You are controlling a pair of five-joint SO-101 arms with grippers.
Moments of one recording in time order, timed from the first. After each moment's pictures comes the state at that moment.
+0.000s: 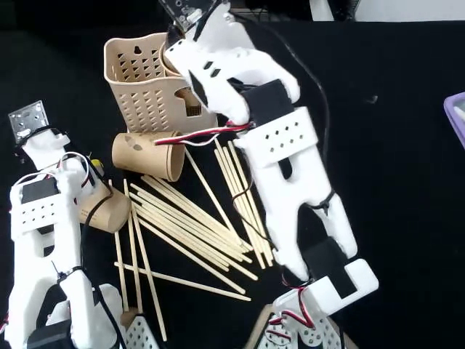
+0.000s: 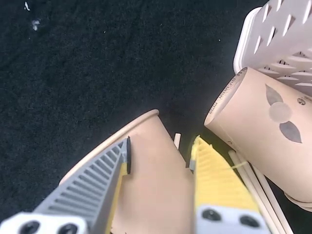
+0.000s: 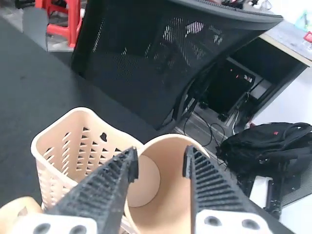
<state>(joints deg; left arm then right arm) -23.2 -33.0 51.8 47.1 6.0 -25.9 2.7 -26.2 52.6 20.5</state>
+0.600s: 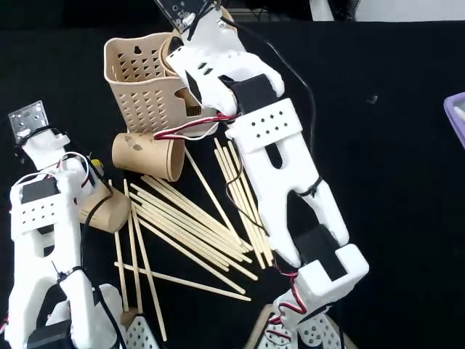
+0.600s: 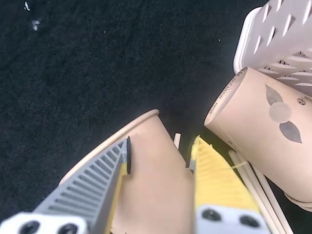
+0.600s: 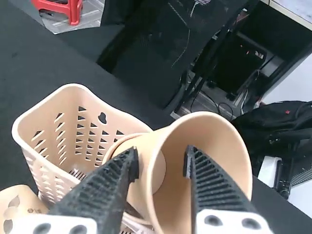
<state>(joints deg) -23.2 -33.0 51.8 47.1 6.0 -25.5 8.7 -23.0 48.5 20.4</state>
